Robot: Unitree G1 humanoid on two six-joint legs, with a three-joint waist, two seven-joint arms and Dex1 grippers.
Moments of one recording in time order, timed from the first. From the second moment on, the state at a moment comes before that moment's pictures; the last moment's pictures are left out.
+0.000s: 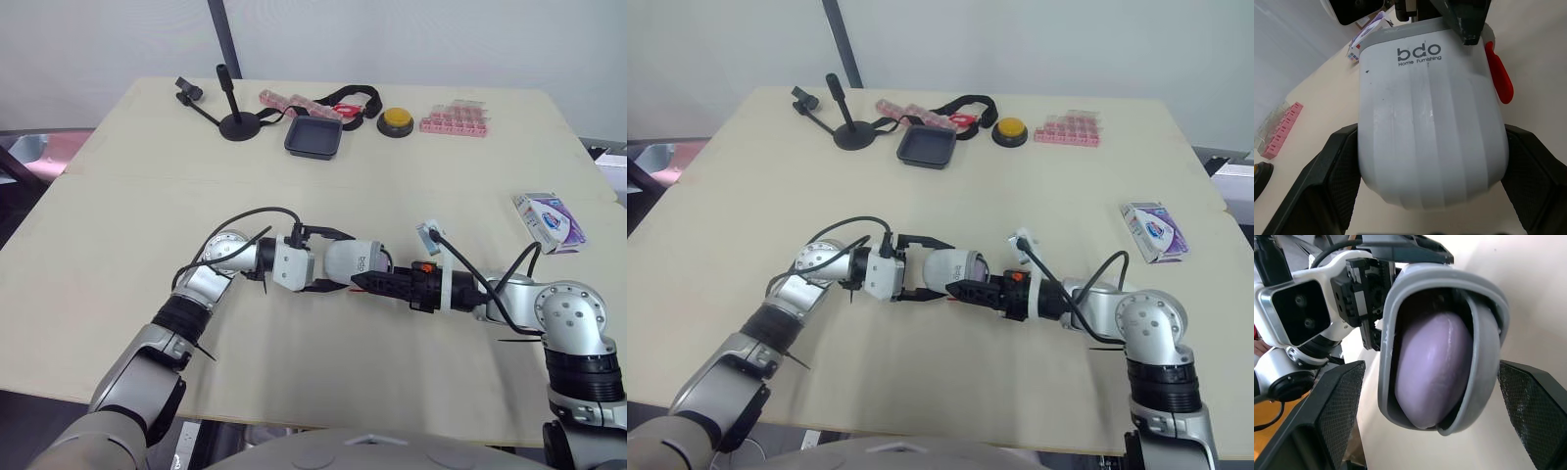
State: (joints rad) left arm -0.53 0.36 -0.38 0.41 -0.04 -0.72 -1.10; right arm -0.23 -0.42 -0.15 -0.32 1.27 1.35 0.34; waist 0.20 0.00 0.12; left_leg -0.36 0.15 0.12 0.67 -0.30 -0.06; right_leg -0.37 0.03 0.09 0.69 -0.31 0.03
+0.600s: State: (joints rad) left arm -0.53 0.36 -0.38 0.39 -0.03 -0.70 -1.07; right arm -0.26 -0.41 -0.13 -0.26 1.28 1.33 0.34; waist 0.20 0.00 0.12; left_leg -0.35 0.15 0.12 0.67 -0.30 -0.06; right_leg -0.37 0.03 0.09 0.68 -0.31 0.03
